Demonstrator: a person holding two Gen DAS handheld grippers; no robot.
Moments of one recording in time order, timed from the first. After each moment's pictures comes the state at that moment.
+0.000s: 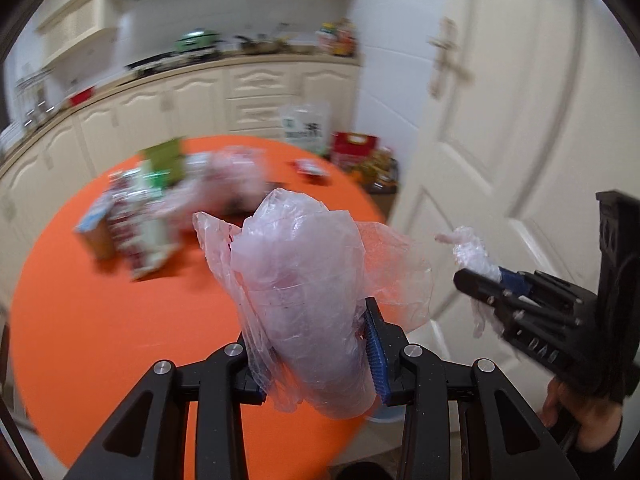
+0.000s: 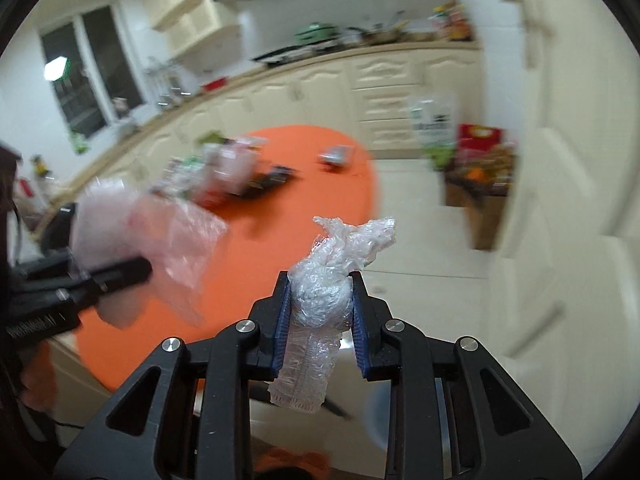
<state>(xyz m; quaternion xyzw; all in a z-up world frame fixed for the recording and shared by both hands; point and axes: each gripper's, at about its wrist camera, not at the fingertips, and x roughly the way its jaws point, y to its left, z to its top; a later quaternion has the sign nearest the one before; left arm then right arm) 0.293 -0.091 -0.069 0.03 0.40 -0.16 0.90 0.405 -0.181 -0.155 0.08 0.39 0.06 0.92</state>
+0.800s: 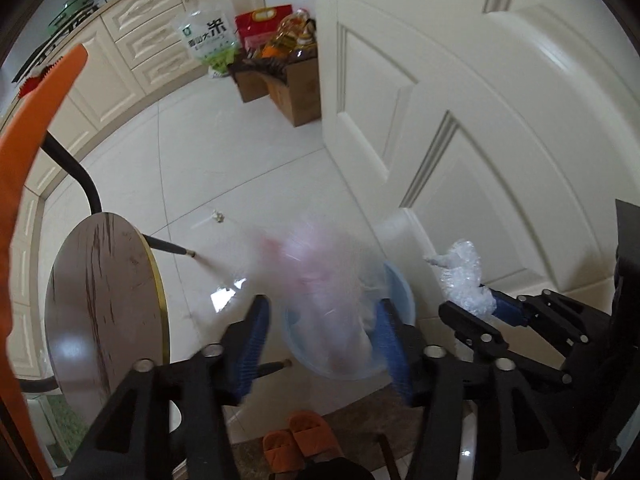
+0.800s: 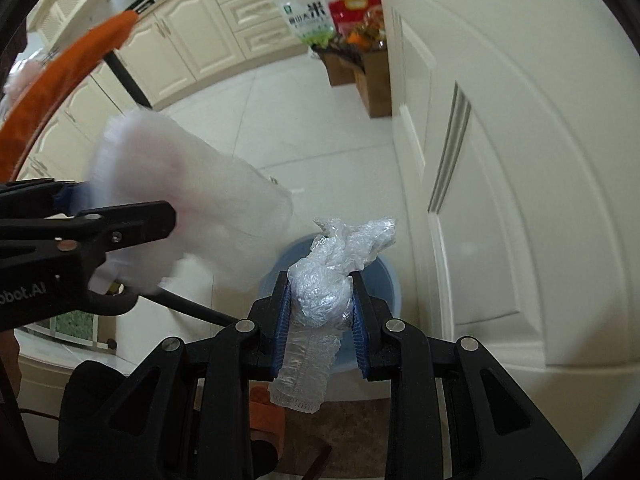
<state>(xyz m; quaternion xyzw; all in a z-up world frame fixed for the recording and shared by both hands) 0.376 -0.298 -0.248 0.18 0.56 -0.20 0.78 0.386 -0.317 -0.345 0.17 0.53 -0.06 0.83</state>
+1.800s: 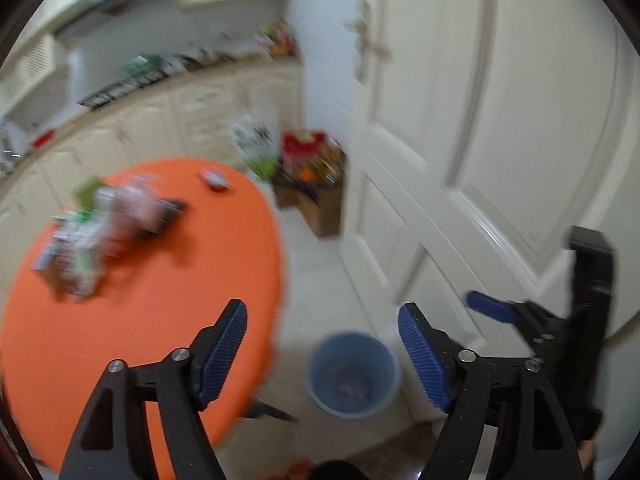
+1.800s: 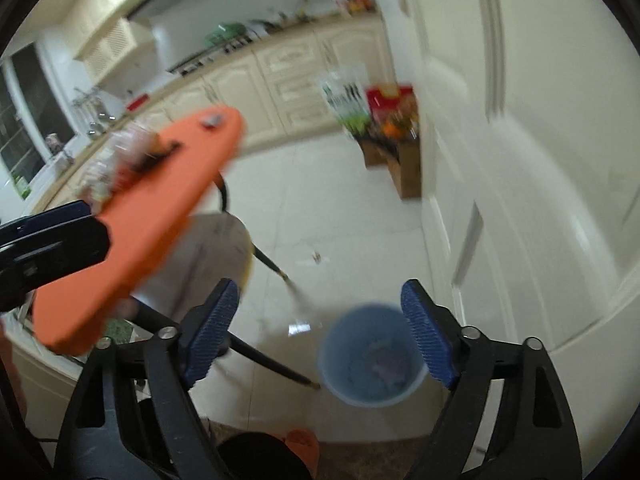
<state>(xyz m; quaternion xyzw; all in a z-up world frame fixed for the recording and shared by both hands) 0.224 -0.169 -0.050 0.08 0.37 -0.19 0.91 0.351 -0.228 -0.179 0.13 0.38 -0.03 0.91</state>
